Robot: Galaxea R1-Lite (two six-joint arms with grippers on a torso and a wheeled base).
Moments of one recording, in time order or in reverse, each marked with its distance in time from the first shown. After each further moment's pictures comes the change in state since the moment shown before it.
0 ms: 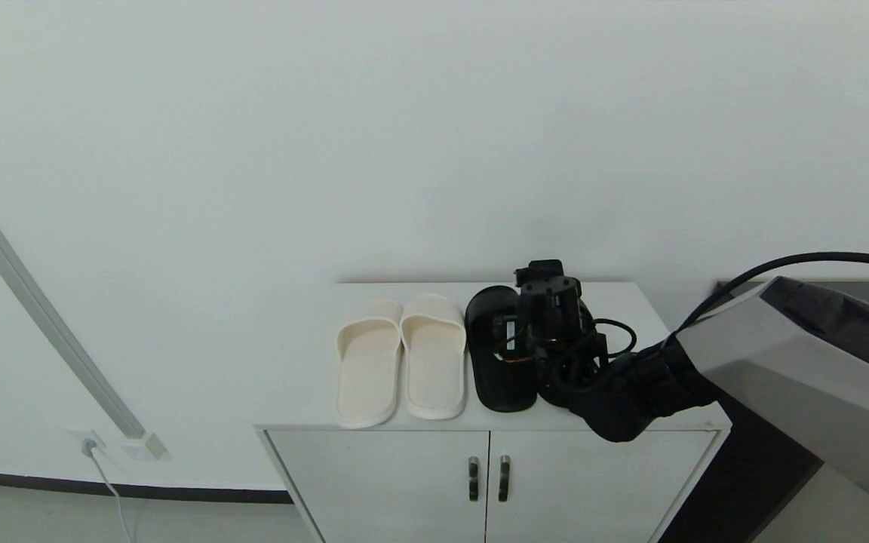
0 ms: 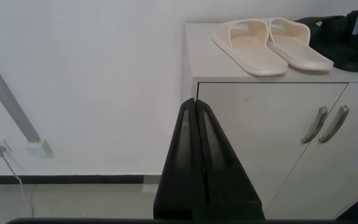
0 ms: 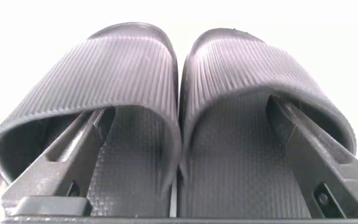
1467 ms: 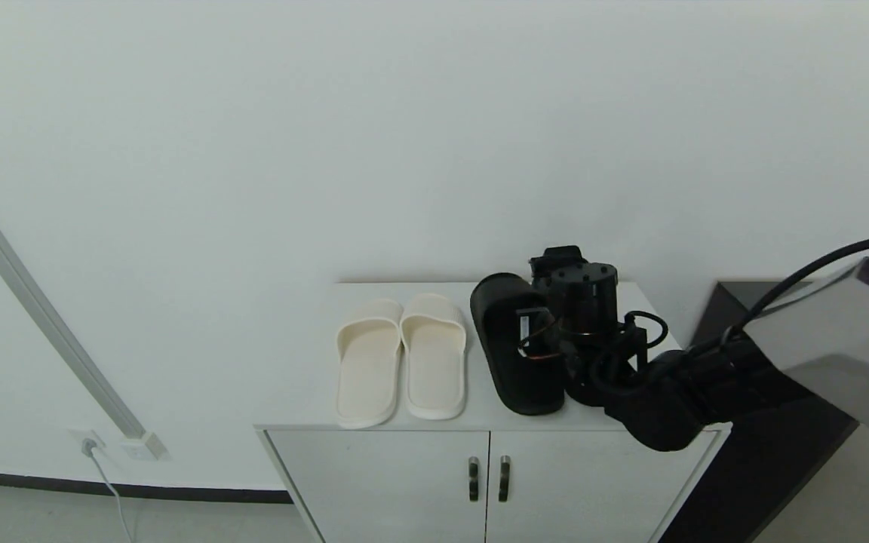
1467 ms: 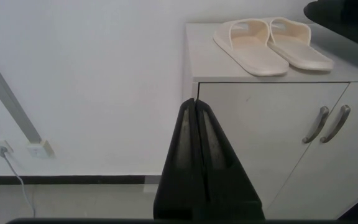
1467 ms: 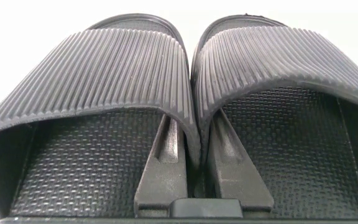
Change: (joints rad) left arm 0.000 0.000 0.000 -0.002 0.002 0.002; right arm 0.010 -0.161 0.175 -0.051 0.105 -0.050
